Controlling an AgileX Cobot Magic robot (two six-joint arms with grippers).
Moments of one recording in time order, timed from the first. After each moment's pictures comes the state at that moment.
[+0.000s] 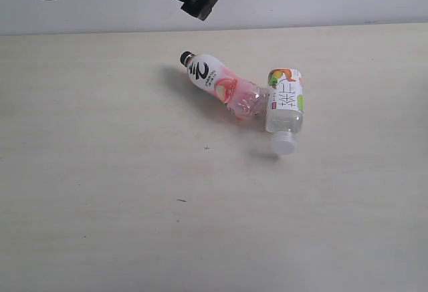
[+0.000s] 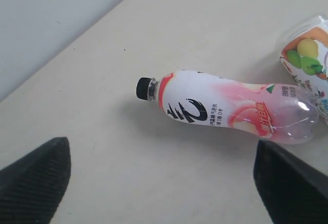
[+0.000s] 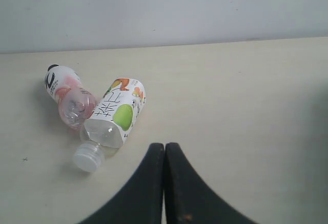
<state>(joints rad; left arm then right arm) -0.65 1.98 -1.86 0.22 0.92 0.04 0.33 0.22 -0.16 -0.08 0.35 0.21</state>
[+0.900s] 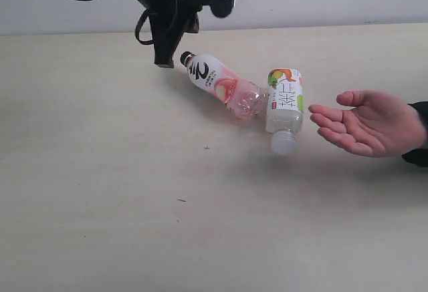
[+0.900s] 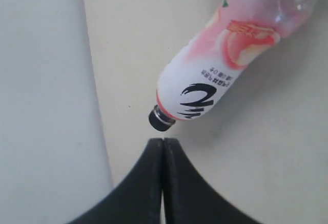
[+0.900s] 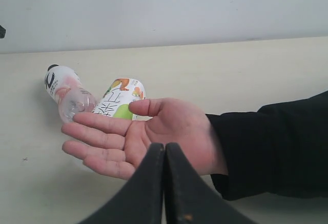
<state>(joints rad) -0.65 1.99 -1.65 0.18 0.67 1.12 0.33 0.22 -0.16 -0.08 0.35 0.21</state>
